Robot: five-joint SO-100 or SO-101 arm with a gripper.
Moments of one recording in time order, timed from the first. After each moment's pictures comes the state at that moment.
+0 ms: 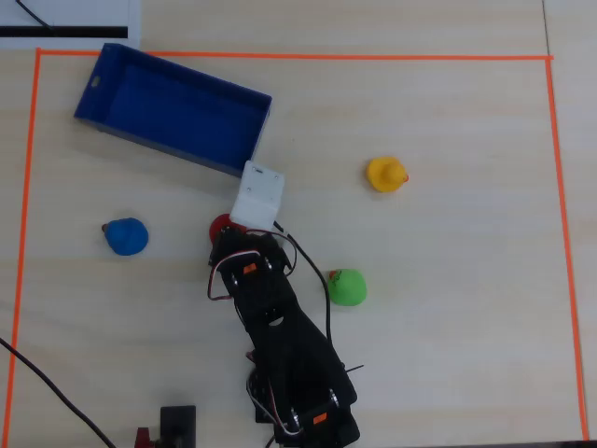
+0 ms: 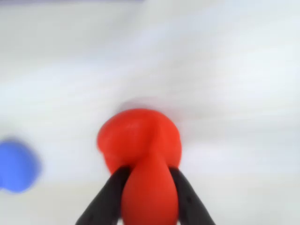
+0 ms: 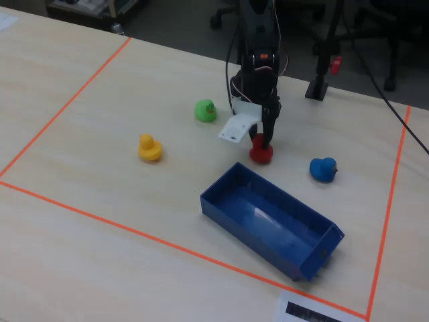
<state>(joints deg) -18.7 132.0 148.7 45.0 -44.0</state>
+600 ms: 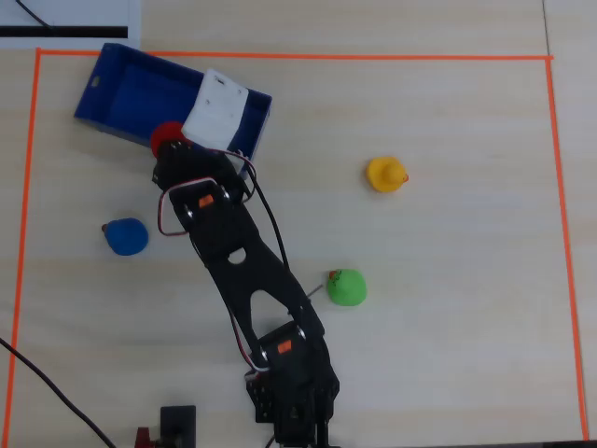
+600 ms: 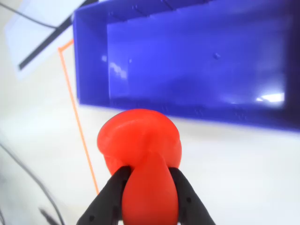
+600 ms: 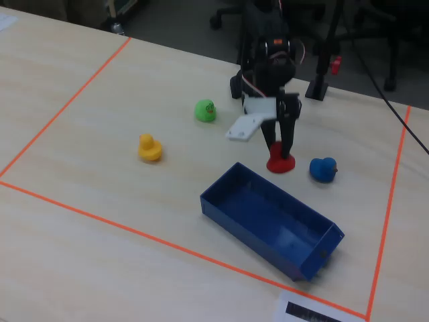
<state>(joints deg) -23.6 98.4 99.5 45.4 -33.8</state>
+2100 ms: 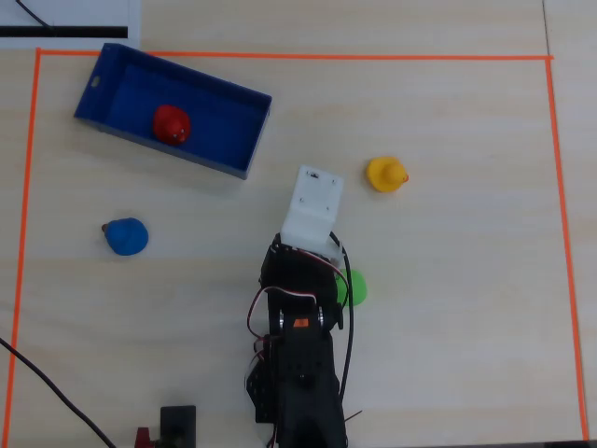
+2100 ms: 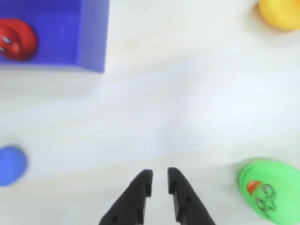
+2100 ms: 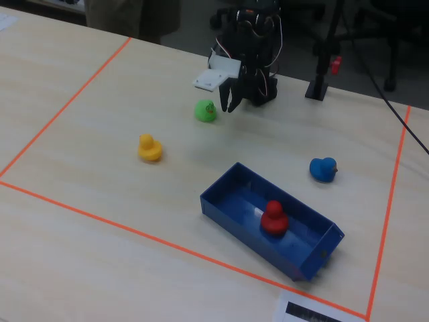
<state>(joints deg) 1.1 172.4 152.8 68.8 -67.7</state>
